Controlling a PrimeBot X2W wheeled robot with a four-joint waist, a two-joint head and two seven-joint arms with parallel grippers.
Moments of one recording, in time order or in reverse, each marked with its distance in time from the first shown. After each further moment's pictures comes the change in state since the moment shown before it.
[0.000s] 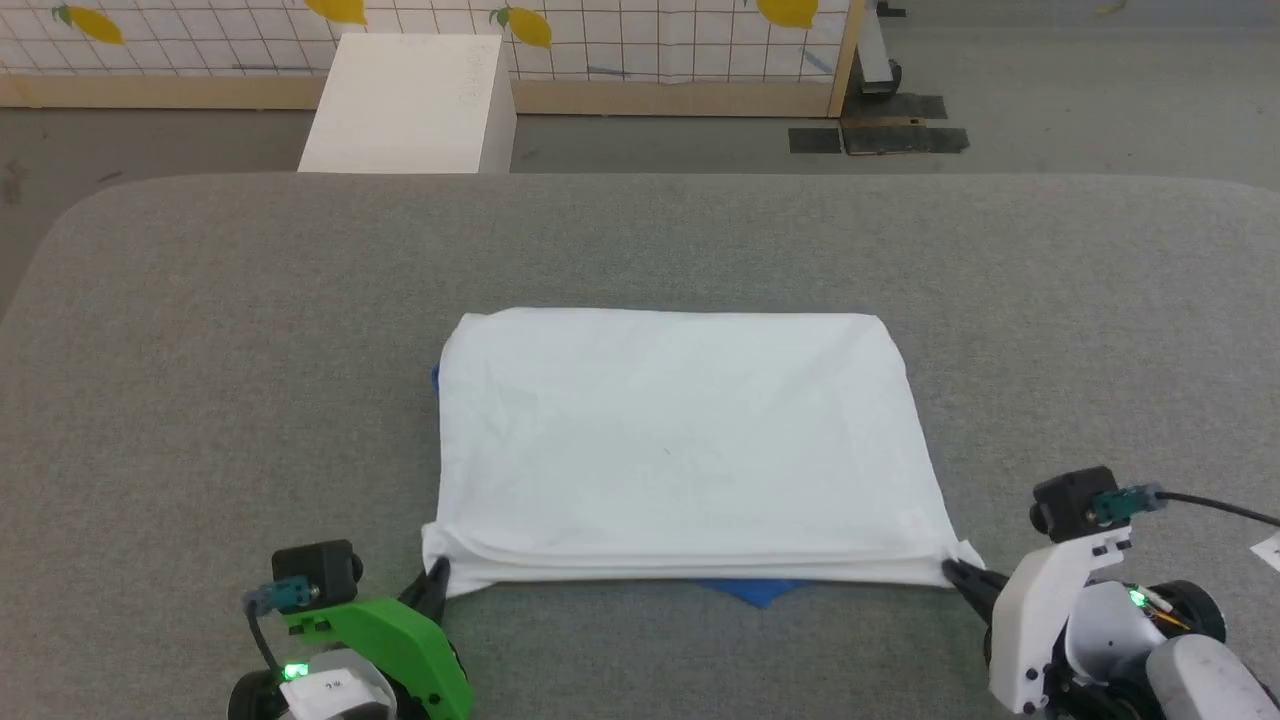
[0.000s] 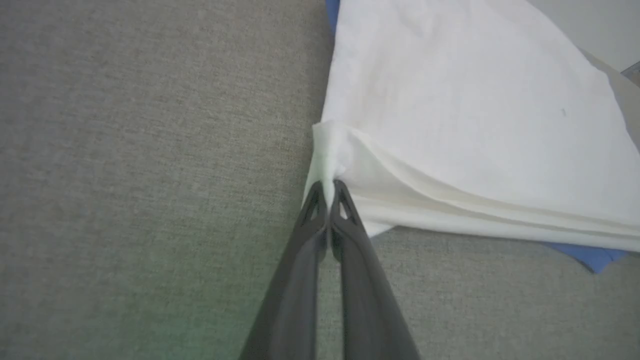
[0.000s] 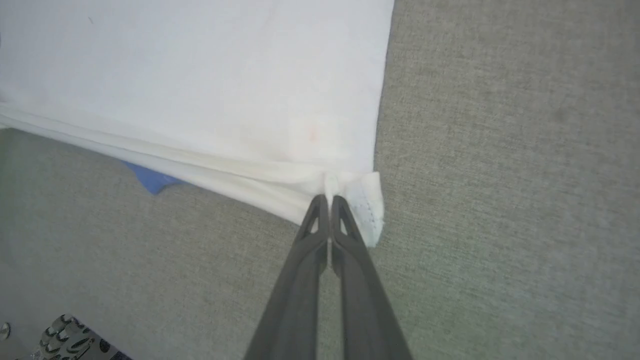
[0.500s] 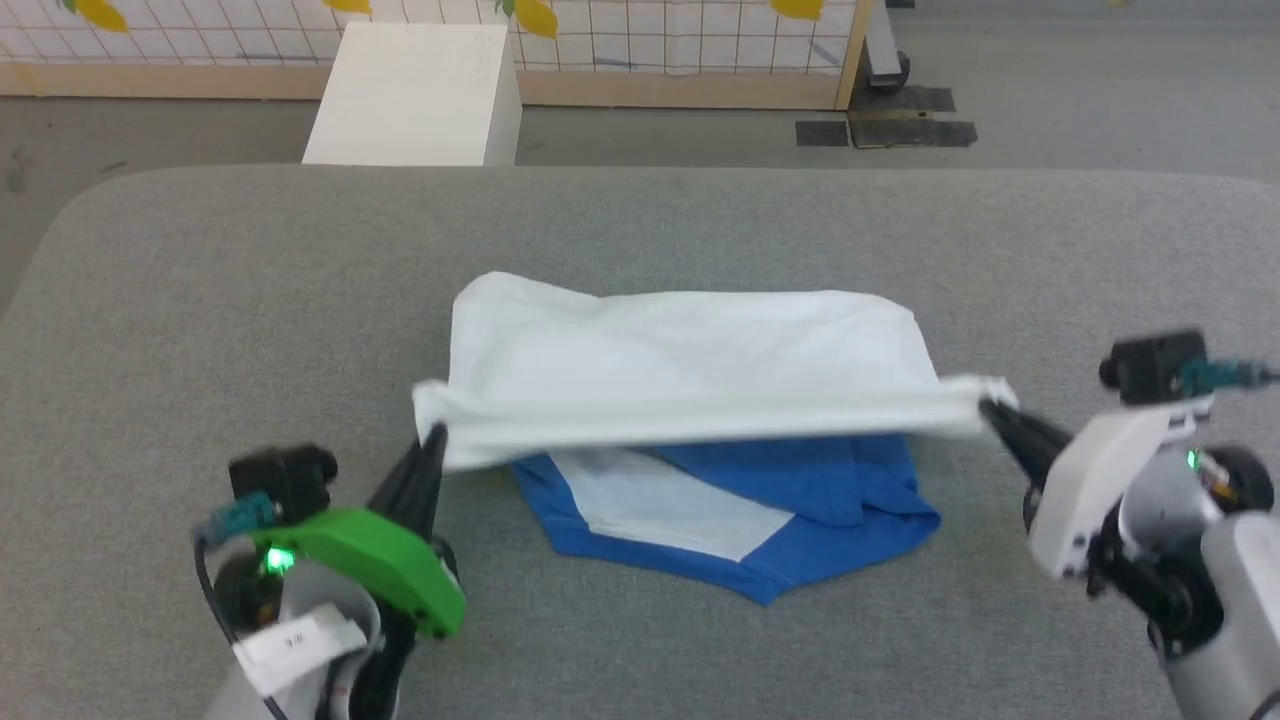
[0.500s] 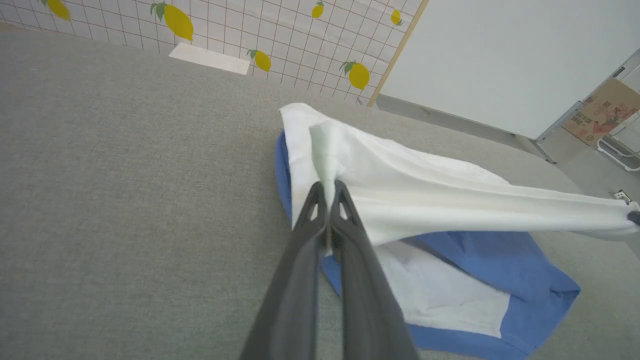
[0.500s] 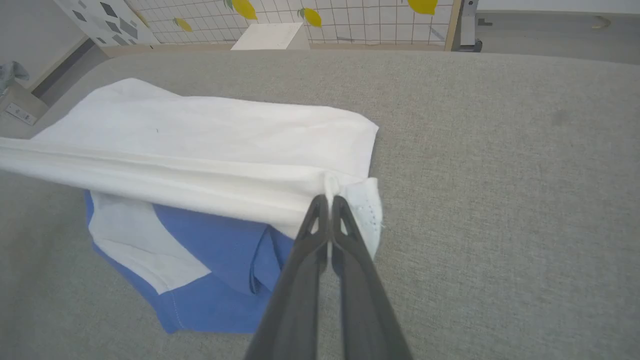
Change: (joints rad) left arm -0.092 0.016 0.033 -0.156 0.007 -0.055 -0.060; right arm -0.206 -0.057 -0.013 0.035 0.088 0.000 -0.120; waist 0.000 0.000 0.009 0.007
